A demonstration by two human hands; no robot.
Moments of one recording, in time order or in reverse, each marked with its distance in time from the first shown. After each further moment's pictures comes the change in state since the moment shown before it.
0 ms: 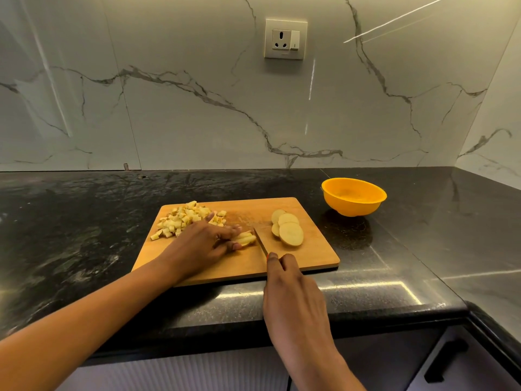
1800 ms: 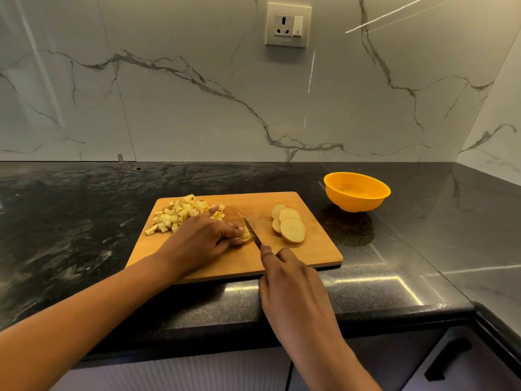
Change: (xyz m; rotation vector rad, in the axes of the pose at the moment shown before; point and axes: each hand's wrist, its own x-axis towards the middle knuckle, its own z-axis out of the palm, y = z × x) left_hand 0.005 -0.011 0.010 0.009 0.088 0.109; right_hand 0.011 0.001 0.000 -0.055 -0.069 -0.087
